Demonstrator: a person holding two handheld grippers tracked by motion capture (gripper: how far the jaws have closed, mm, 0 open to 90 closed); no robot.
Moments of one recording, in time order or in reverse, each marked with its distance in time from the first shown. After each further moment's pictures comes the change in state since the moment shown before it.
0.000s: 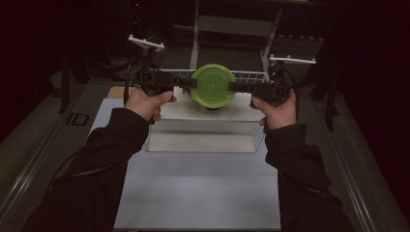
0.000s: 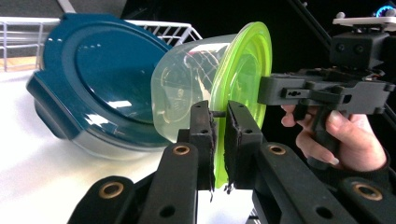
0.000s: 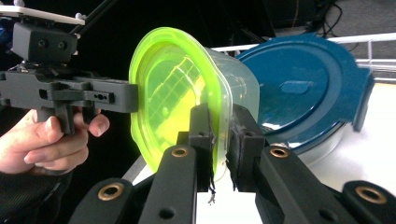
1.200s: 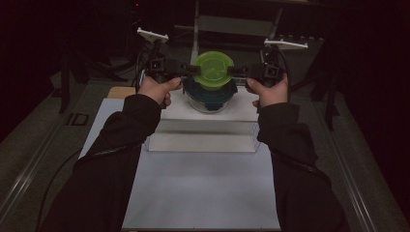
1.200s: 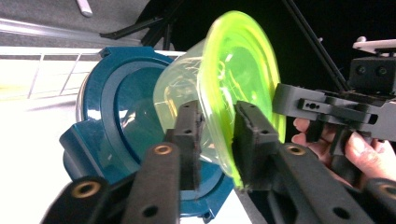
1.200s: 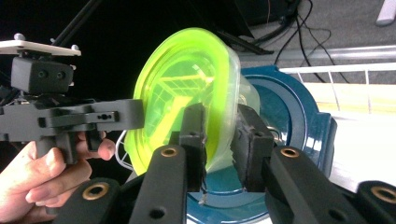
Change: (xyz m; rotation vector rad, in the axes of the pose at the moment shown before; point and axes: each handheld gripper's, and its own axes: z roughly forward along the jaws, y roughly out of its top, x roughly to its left) left arm 0.033 0.026 0.030 -0.046 0.020 -0.142; right arm -0.022 0.038 0.028 -0.002 -0.083 0.116
